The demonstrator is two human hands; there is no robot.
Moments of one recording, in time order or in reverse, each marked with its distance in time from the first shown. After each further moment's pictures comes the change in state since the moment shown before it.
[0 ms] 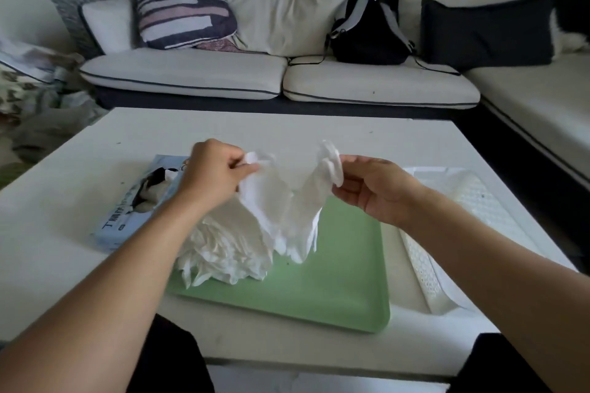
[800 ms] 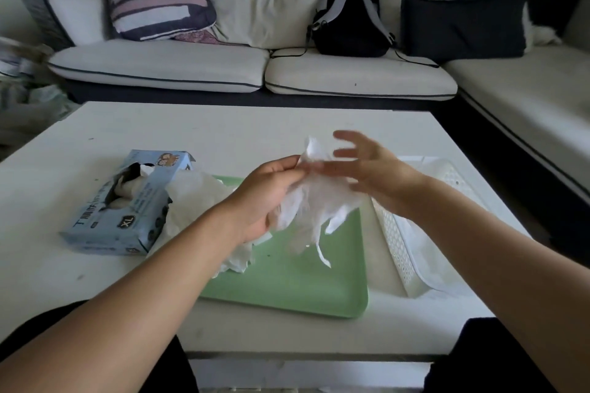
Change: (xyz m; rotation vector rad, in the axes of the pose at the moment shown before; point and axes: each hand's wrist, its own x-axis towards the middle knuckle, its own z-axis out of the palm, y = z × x) left_hand -0.036 0.085 0.062 -1.050 -0.445 -0.348; right_hand -0.025 -0.016 -0.025 -0.512 0.025 -0.085
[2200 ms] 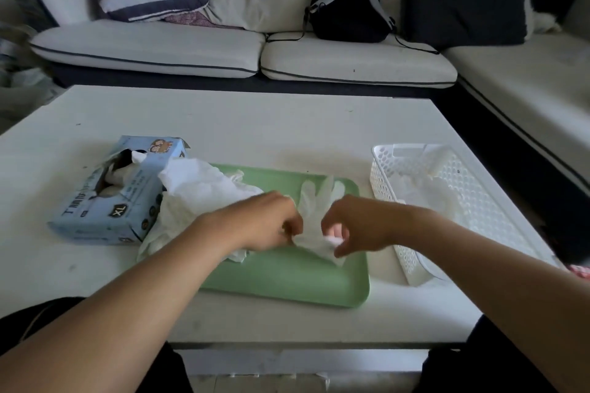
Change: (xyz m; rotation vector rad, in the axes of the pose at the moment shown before) left_hand 0.000 -0.033 -0.030 1.371 -0.408 0.077; right_hand -0.004 0.057 0.014 -1.237 -0.474 -0.230
